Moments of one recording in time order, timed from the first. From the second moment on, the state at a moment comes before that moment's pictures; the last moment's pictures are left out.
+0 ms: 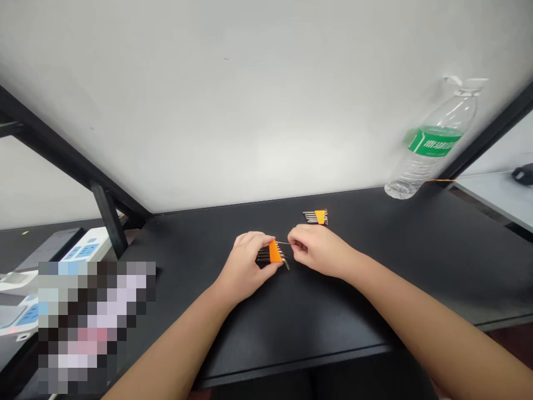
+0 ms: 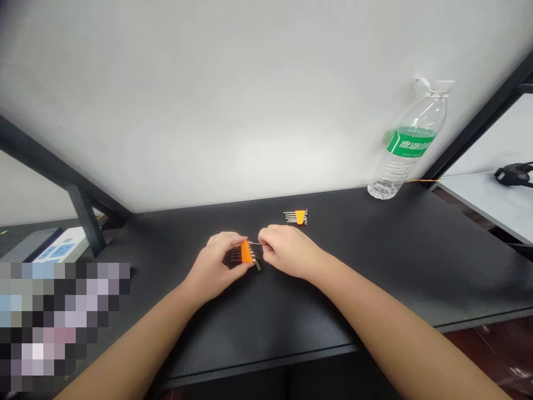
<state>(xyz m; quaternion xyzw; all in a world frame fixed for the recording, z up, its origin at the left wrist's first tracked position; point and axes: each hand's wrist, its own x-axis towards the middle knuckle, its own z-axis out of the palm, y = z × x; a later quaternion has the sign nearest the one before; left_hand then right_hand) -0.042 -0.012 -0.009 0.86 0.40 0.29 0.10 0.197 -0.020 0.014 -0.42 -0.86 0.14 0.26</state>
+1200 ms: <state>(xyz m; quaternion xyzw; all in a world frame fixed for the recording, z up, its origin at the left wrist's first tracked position) -0.040 -0.019 -0.003 0.87 0.42 0.25 0.09 0.205 -0.032 0.024 -0.37 -0.89 0.07 0.24</state>
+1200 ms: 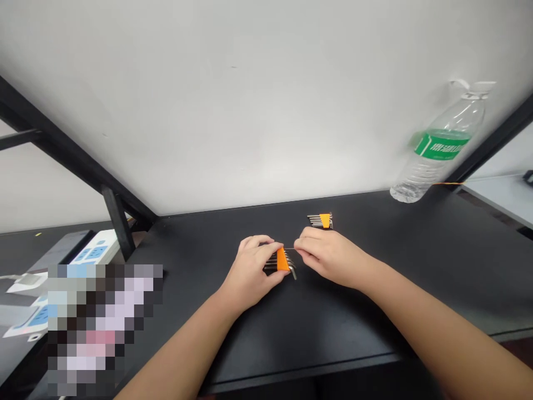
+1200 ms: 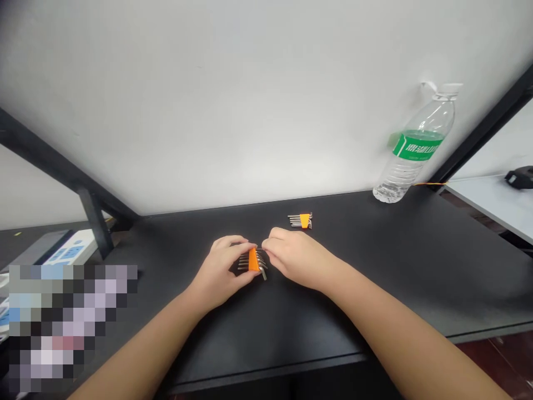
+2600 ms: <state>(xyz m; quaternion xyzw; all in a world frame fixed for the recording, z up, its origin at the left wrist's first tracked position) -0.048 0.007 -0.014 0.85 0.48 0.20 0.07 0.239 0.015 -0.001 -0.58 -0.79 0.14 0.15</state>
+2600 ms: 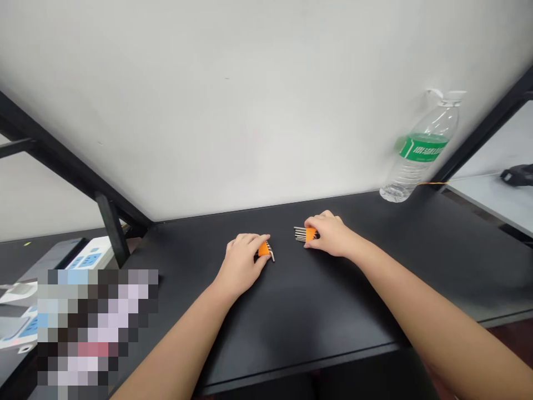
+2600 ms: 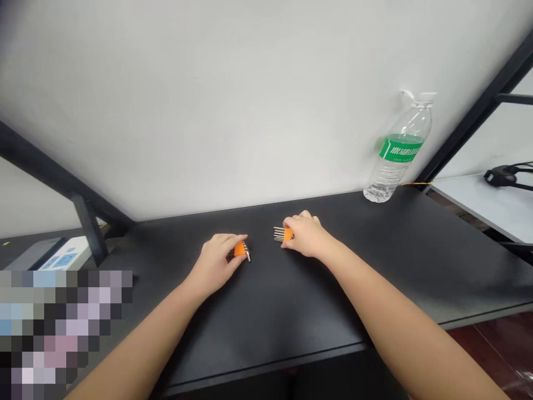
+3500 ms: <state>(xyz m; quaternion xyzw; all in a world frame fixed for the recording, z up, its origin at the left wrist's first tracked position) -0.009 -0.002 0.022 0.84 0.43 0.24 0.23 0.201 0.003 -0.013 -0.30 -0.55 0.68 0.39</state>
